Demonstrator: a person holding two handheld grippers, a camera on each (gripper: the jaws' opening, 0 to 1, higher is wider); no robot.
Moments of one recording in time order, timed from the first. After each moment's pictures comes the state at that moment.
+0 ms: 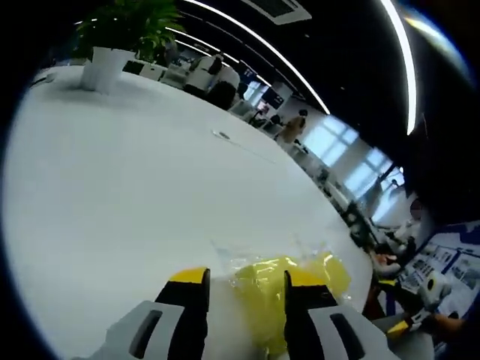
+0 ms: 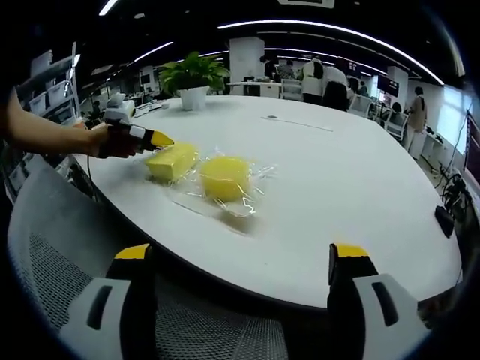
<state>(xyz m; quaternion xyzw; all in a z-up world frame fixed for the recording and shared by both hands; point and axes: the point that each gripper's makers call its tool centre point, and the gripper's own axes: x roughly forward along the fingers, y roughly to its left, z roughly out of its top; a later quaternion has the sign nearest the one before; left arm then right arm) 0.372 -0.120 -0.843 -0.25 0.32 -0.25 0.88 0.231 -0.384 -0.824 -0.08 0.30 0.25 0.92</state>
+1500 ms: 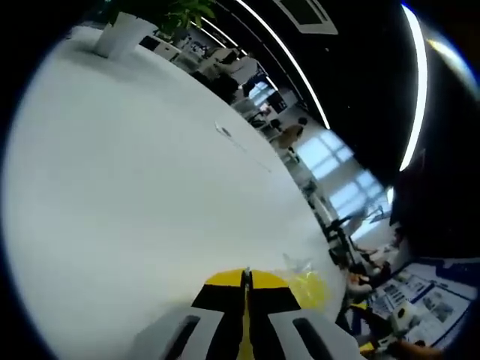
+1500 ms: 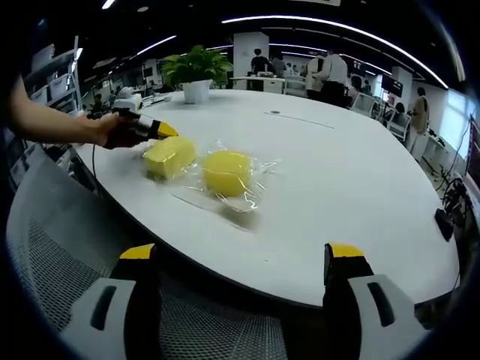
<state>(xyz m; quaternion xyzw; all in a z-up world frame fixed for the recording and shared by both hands) 0.379 -0.125 -0.824 -0.35 0.33 -0.27 0.83 0.231 -0.383 -0.827 -0.09 0.31 0.26 0.91</state>
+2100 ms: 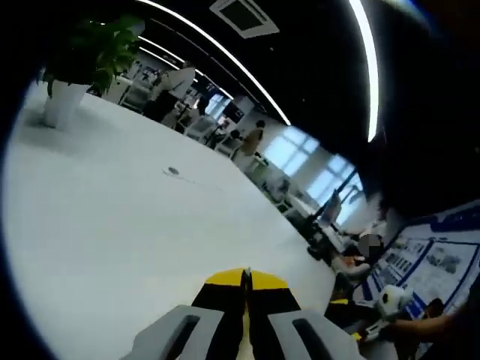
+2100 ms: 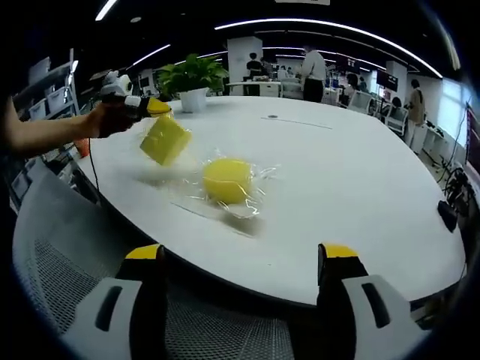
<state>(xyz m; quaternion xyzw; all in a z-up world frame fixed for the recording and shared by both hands) 0.374 -0.146 -0.728 -0.25 0.24 -0.36 0.87 0.230 -0.381 -0.821 -0.06 0.30 0.26 0.92</state>
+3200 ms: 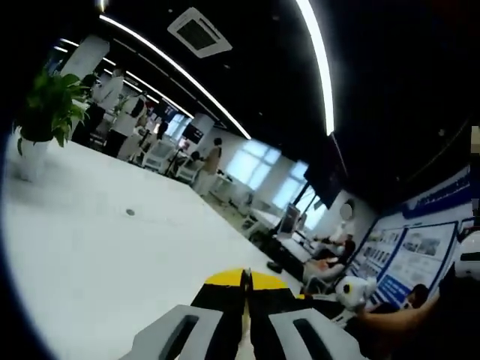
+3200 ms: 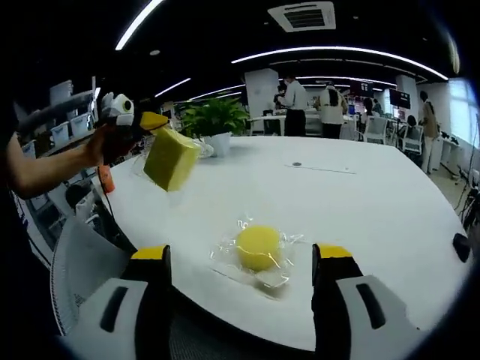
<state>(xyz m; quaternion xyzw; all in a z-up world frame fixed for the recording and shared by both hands) 0.313 -0.157 -0.623 -0.24 0.16 -0.43 0.85 0.252 -0.328 -0.731 -0.01 0.20 0.33 0.92</state>
